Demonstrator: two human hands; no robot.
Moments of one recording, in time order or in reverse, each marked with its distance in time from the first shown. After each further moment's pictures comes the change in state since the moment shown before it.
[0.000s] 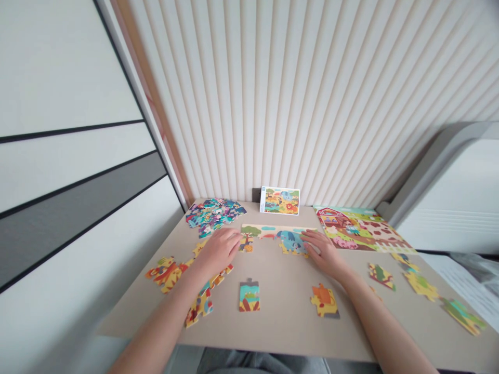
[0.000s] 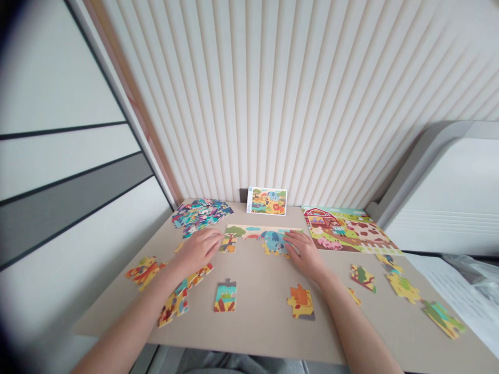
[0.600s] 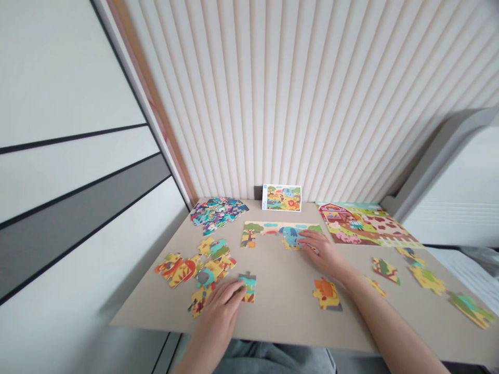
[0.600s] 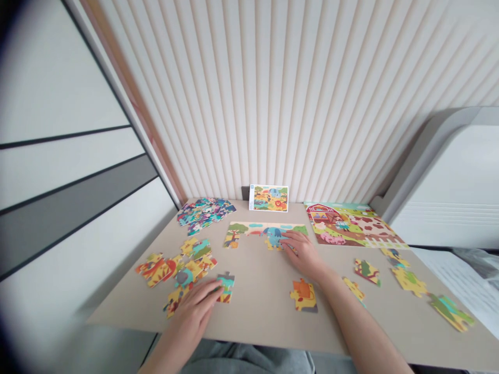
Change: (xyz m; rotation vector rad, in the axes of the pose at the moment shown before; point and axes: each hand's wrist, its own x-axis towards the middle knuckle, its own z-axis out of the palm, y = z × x) left_hand -0.127 0.088 0.032 -0.001 0.077 -0.123; right_hand -0.003 -0.018 0.005 0.077 -0.052 -0.057
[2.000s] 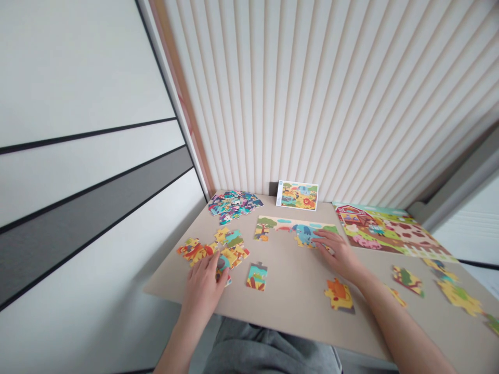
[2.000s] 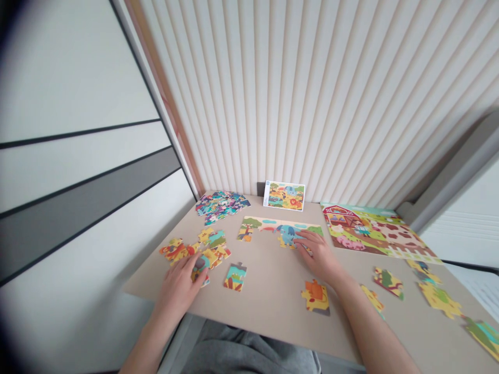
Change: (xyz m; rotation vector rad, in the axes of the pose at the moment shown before) left_hand -0.012 -0.055 -0.017 0.270 0.058 -0.495; right_hand -0.001 -0.003 -0.003 -0.014 0.015 -0.017
